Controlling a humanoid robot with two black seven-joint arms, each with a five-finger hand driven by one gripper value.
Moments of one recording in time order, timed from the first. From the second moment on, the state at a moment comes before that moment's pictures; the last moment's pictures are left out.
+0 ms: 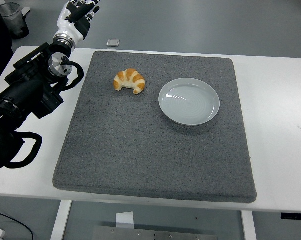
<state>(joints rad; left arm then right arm) -1.15 0.09 -0.62 -0.19 -0.18 -0.19 -0.31 -0.03 0.00 -0.05 0.11 0.06 0.08 0.17</state>
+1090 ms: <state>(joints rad) -1.16 0.10 -0.61 -0.20 -0.16 -0.20 -0.30 -0.03 0.00 -0.05 0.11 0.06 0.08 0.17</state>
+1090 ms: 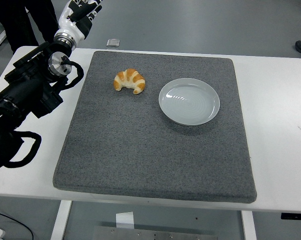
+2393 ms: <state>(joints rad) -1.47 0.44 0.31 -0.59 0.75 -0.29 -0.47 -0.03 0.00 -0.05 0.11 0.06 0.08 0.17</state>
